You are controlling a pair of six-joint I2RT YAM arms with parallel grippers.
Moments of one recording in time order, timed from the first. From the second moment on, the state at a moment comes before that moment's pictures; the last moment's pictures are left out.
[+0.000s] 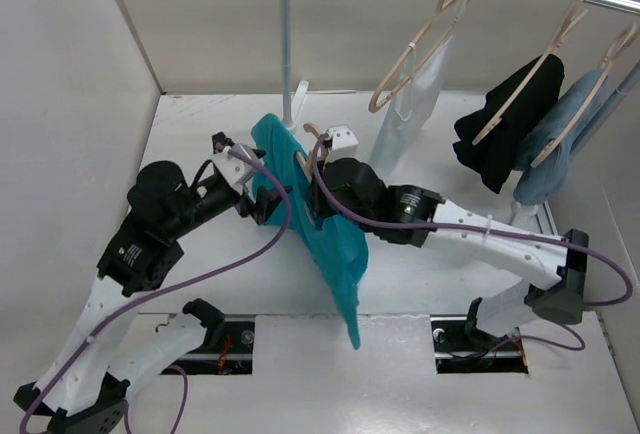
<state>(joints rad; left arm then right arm) -0.55 0.73 1.14 -0.45 0.34 0.25 1.14 1.43 1.43 -0.49 0.43 0.56</state>
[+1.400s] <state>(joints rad) -0.56 0.77 0.94 -0.53 0.15 0.28 1.14 1.87 1.93 -0.36 0.86 0.83</state>
